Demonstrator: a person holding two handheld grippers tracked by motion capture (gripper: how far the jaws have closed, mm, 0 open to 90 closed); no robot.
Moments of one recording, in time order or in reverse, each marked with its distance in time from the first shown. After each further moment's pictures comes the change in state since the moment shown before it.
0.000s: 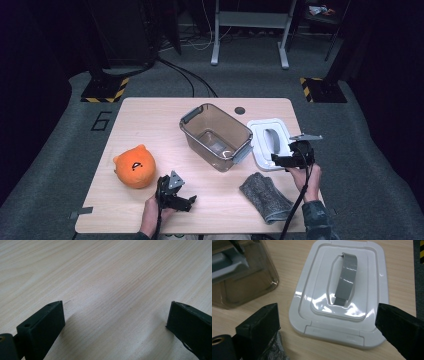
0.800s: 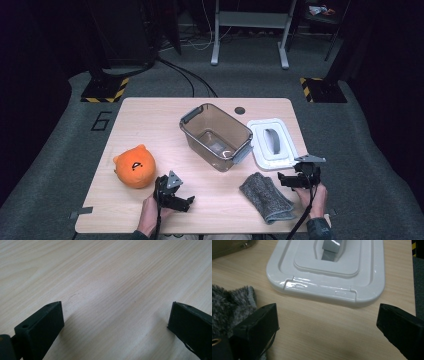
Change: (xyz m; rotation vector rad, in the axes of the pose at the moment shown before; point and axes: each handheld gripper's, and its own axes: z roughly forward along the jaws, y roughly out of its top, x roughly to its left) left arm 0.005 -0.003 -0.006 0.027 -0.001 -0.004; right arm -0.013 -0.068 0.008 0.026 -0.062 -0.028
